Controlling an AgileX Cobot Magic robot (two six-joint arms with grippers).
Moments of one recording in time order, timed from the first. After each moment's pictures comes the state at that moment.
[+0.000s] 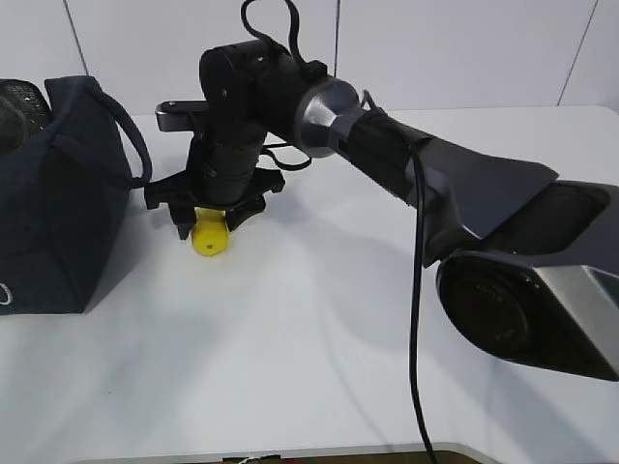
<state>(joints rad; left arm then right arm) 0.33 1.81 -1.55 -0.54 1.22 0.25 0.65 2.65 -2.60 0.10 1.19 0.22</state>
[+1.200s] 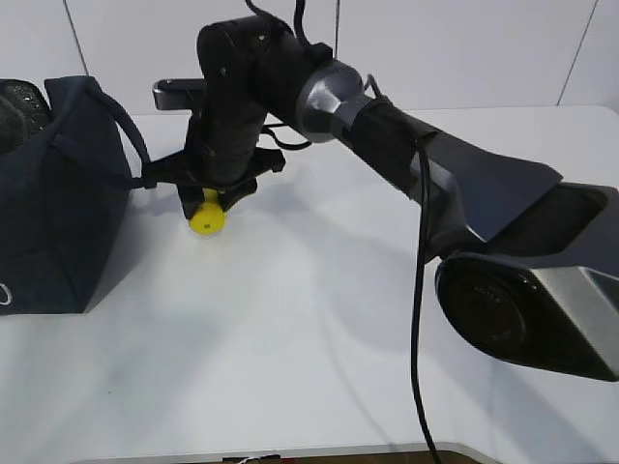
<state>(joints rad) 0.33 1.81 -1.55 -0.54 1.22 0.25 0.65 2.65 -2.69 0.07 1.25 0.22</state>
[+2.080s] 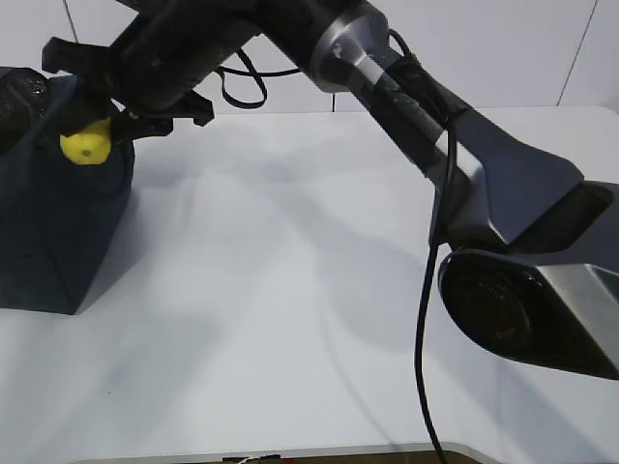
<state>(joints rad) 0.33 1.81 -1.55 -0.66 1.22 0.29 0.65 2.64 -2.94 0.48 1.22 0.22</state>
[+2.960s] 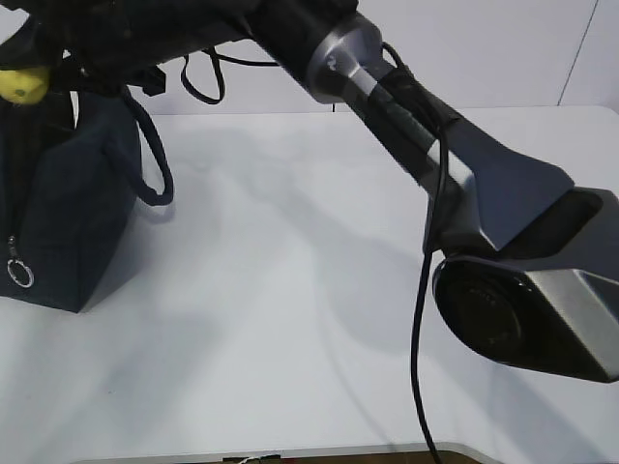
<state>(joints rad) 0.30 1.81 -1.55 -0.78 1.22 0.30 0.65 2.66 -2.94 0.77 0.93 0.07</state>
